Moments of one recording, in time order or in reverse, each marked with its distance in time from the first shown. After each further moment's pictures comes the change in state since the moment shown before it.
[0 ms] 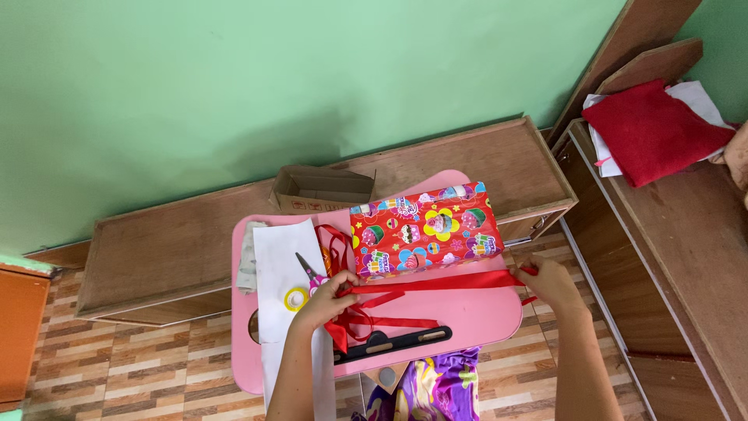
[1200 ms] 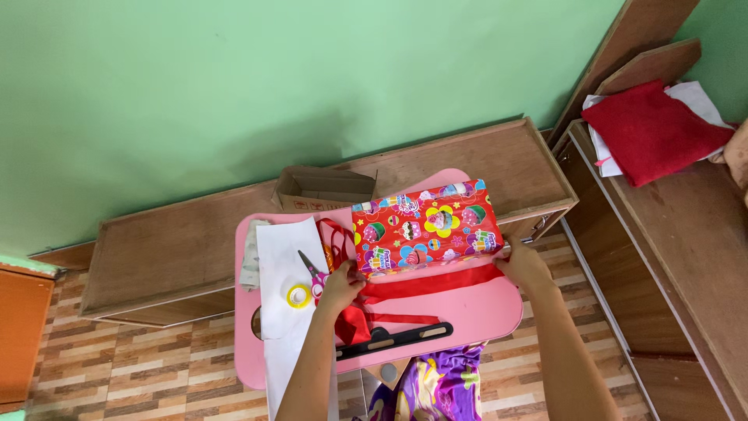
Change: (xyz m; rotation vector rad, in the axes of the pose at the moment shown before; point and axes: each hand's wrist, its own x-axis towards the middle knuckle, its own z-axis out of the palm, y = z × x) left_hand 0.059 -0.038 0.027 0.121 0.290 0.115; right_hand 0.004 -0.054 0.018 -0.062 -0.015 -0.116
